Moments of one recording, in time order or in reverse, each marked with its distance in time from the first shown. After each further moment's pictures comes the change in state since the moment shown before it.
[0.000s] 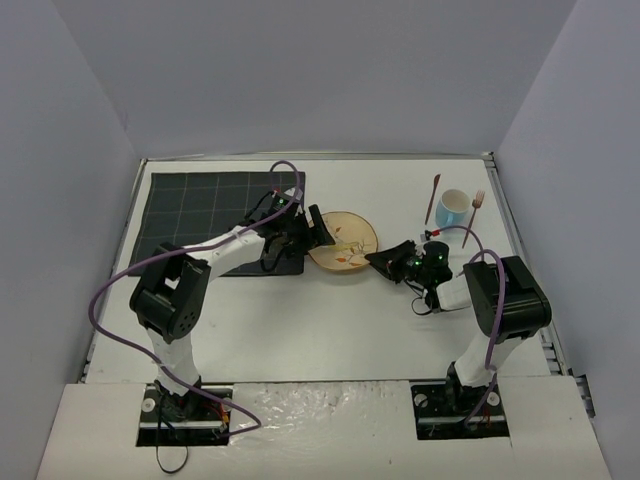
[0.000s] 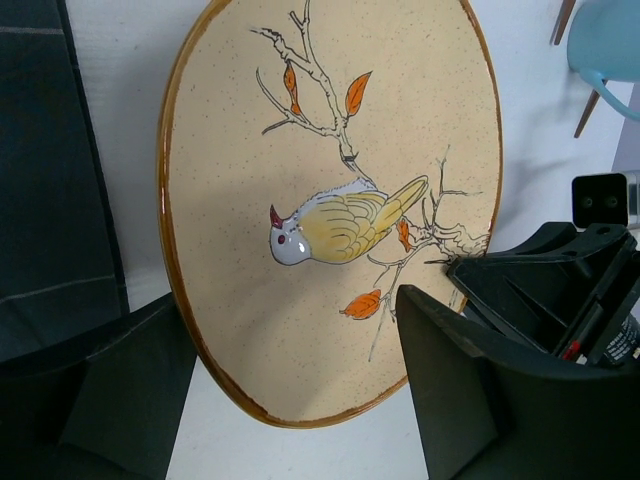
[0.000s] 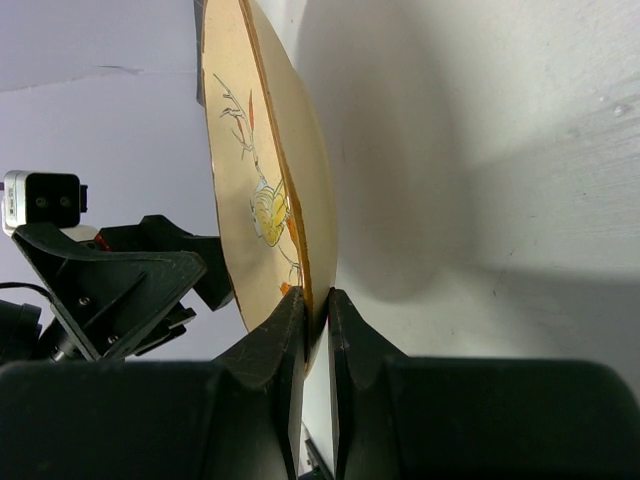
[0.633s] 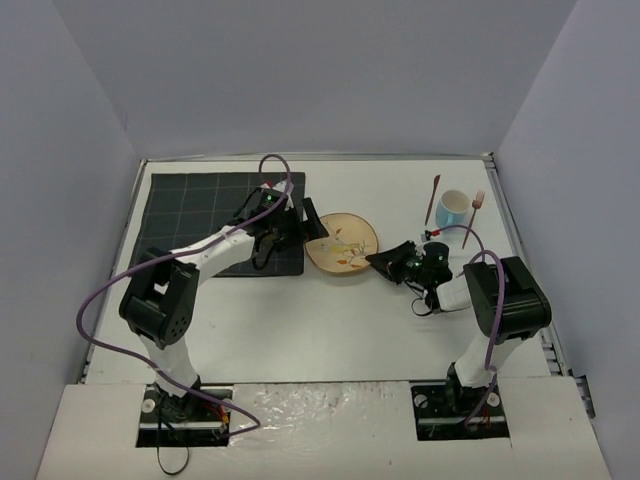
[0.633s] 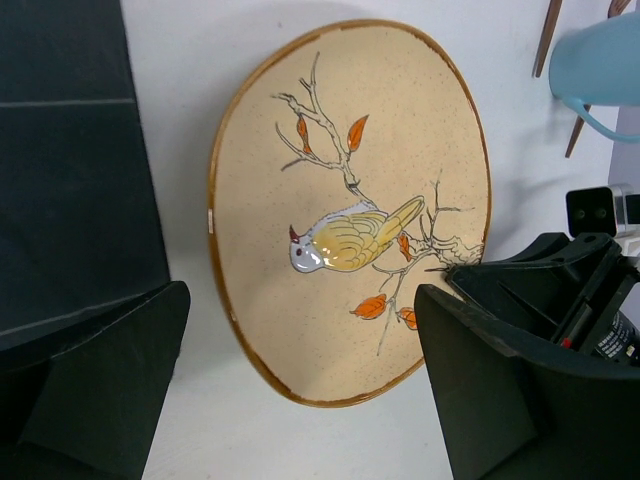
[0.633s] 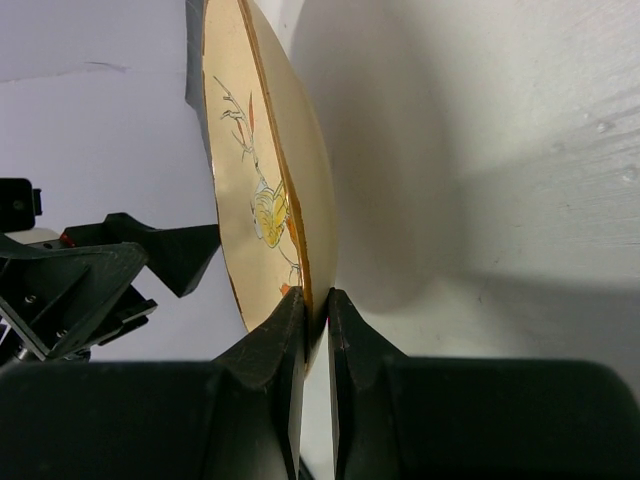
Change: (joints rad) left arm 0.058 -0.076 -0.036 0.023 -0.015 0.085; right arm -0.007 0.003 0.000 -0.006 0.011 -0.048
